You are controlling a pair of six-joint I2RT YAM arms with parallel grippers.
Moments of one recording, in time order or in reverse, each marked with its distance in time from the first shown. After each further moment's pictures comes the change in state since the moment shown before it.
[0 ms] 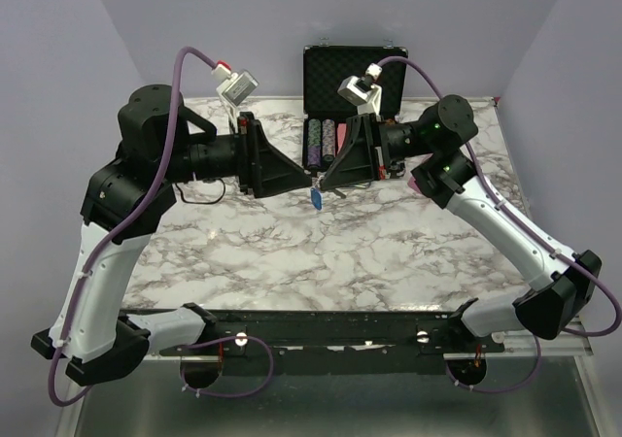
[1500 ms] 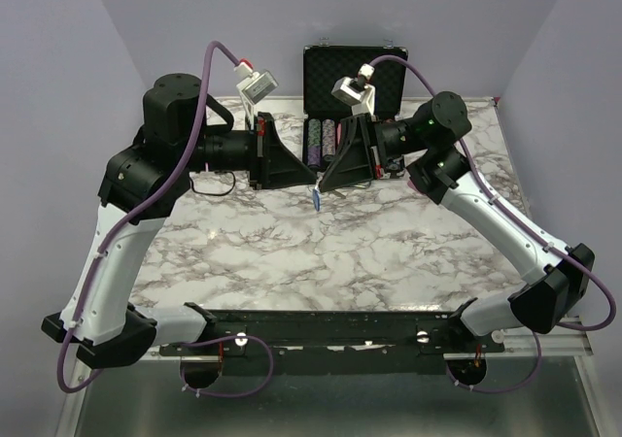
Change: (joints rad) left arm 0.001 0.081 0.027 -0.044 0.099 0.087; right arm 0.000 0.037 0.022 0.021 -0.066 0.001
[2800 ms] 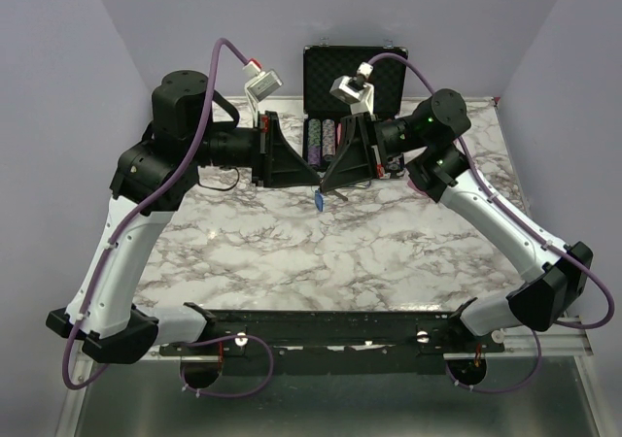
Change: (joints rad) left arm 0.031 0.009 -0.065 0.095 0.120 -0.037; right arm 0.000 0.014 0.023 -0.002 -0.021 -0.009
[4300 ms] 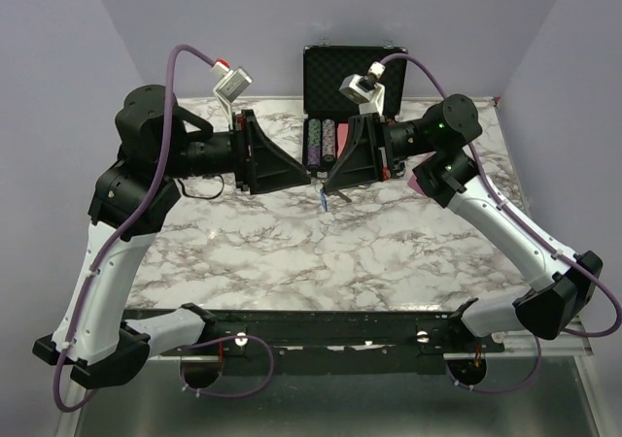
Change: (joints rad) left arm 0.040 -0.132 -0.078 0.135 -0.060 -0.135; right arm 0.000 -0.059 -0.032 0.003 0.056 0.001
